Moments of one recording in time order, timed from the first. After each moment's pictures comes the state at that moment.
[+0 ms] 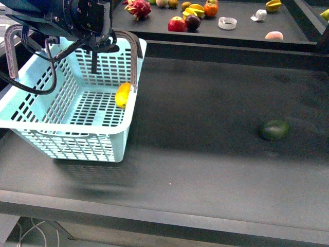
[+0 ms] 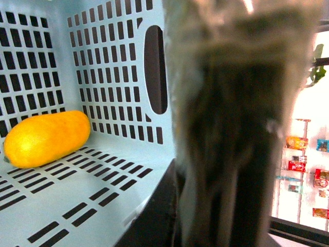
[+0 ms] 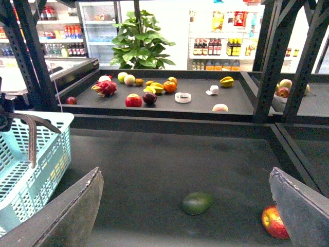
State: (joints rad) left arm -0.20 2.51 1.77 0.28 -0.50 -1.53; right arm 0.00 0.01 0.01 0.00 0.00 0.00
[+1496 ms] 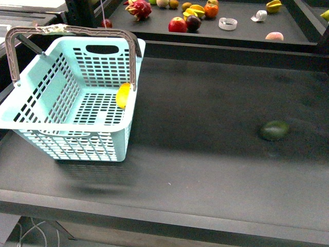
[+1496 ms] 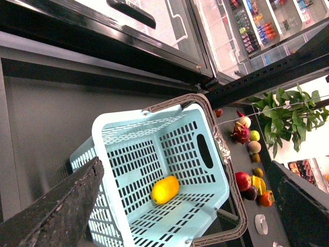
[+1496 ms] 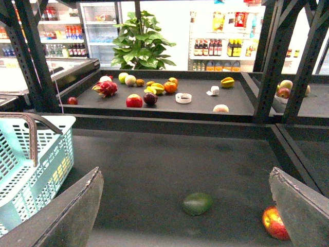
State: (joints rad) left arm -0.33 1.15 0.44 0.20 -0.92 -1.35; right arm 0.00 0.00 0.01 0.00 0.00 0.00
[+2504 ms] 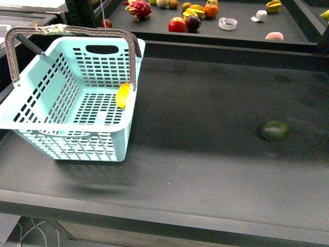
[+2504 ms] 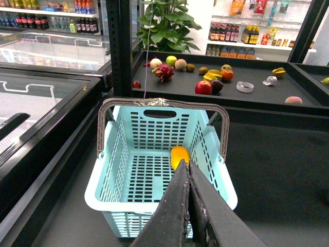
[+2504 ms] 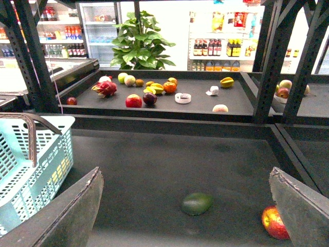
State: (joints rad) left arm 0.00 0.54 0.02 0.53 0.00 -0.01; right arm 0.00 0.00 0.01 0.00 0.00 0.00
